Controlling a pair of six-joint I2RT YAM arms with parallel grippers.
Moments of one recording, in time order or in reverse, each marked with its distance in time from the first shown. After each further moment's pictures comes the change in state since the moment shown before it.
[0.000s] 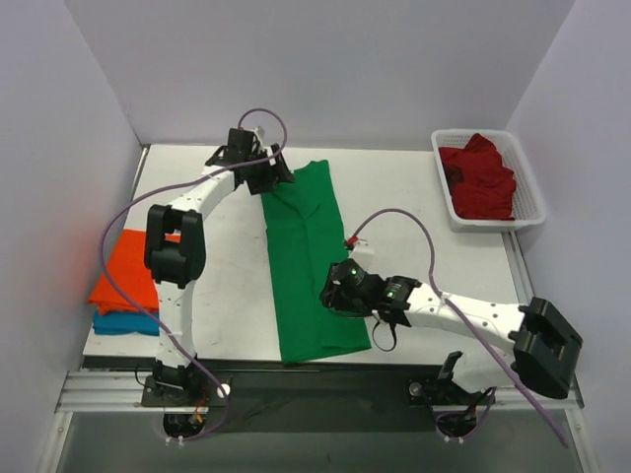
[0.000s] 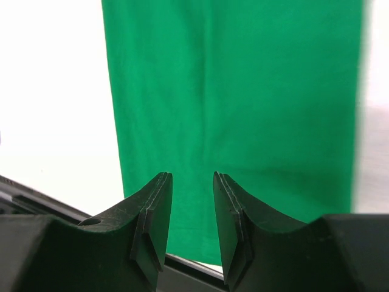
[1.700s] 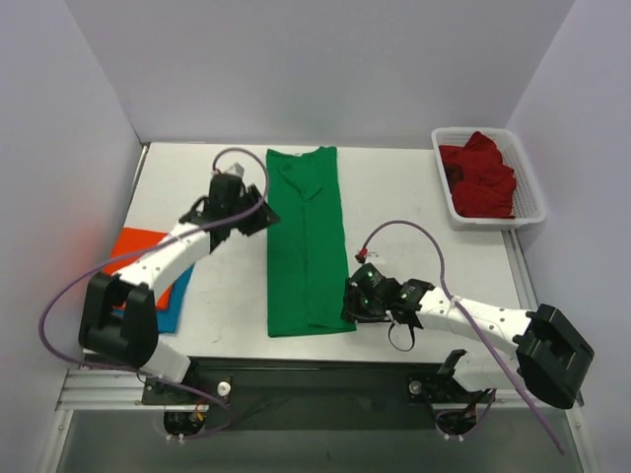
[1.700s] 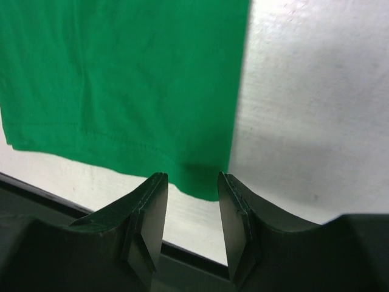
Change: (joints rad) left arm -0.040 -0.652 -0.711 0.159 -0.140 -0.226; right arm -0.152 -0.119 -0.159 -0.101 -0.178 -0.159
